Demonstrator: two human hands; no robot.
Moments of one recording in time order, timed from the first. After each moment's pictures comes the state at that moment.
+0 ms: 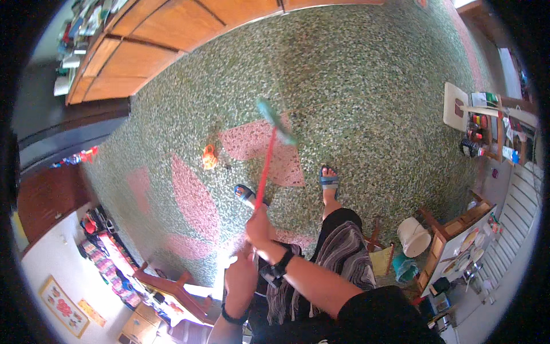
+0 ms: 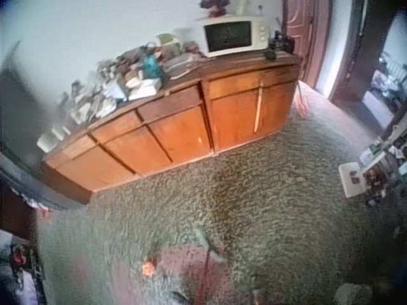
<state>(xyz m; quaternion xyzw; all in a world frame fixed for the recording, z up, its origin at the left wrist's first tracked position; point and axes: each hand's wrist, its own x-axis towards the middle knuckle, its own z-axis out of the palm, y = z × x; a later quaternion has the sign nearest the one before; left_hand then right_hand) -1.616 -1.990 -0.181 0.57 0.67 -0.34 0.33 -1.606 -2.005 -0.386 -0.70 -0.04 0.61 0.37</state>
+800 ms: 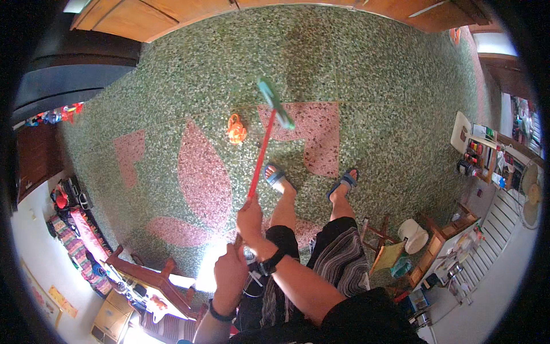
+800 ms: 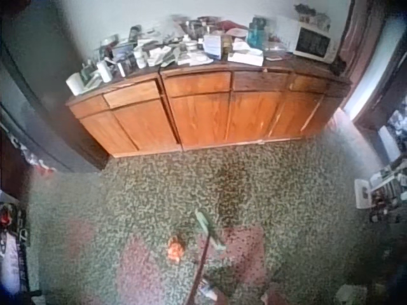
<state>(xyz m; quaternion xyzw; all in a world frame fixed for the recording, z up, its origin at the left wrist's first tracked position) -1.951 -1.933 -0.219 0.54 0.71 -0.28 0.36 -1.908 -1.919 -0.385 -0.81 -0.19 0.51 0.21</state>
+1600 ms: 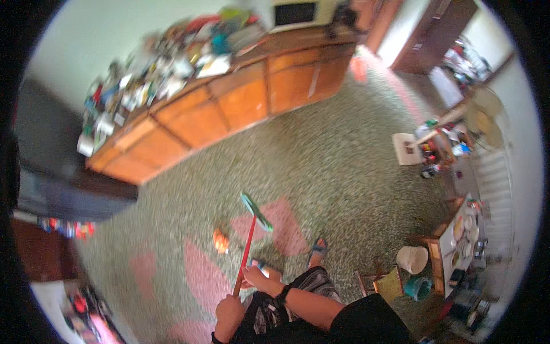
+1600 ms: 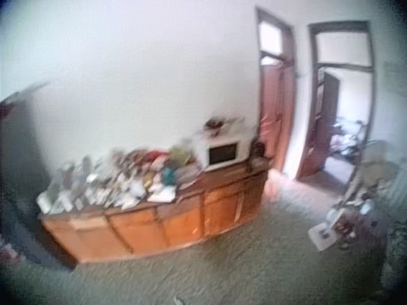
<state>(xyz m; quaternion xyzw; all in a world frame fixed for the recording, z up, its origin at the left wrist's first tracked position) -1.845 -1.928 -0.099 0.70 0.57 -0.31 0.29 -1.738 -1.939 -0.279 -0.48 0.03 0.80 0.34</state>
